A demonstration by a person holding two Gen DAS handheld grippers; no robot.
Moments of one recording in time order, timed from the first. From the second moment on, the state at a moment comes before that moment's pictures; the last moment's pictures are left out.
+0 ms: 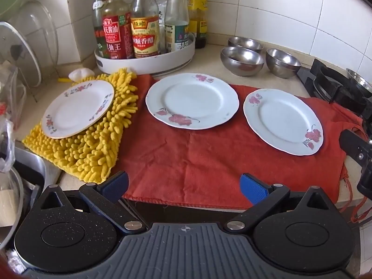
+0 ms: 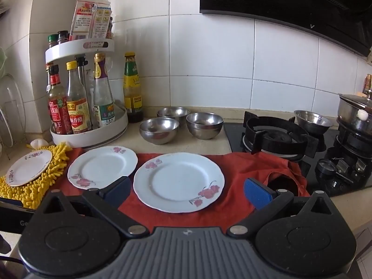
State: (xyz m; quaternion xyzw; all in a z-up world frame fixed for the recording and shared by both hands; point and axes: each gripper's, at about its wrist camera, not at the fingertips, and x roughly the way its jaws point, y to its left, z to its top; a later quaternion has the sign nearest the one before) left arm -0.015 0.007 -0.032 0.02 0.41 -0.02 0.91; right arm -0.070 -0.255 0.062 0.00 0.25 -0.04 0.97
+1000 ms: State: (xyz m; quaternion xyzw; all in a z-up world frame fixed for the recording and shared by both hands) left arm -0.001 0.010 -0.030 0.00 0.43 -0.01 0.90; right arm -0.050 -0.235 0.054 -0.03 0.31 -0.04 0.95
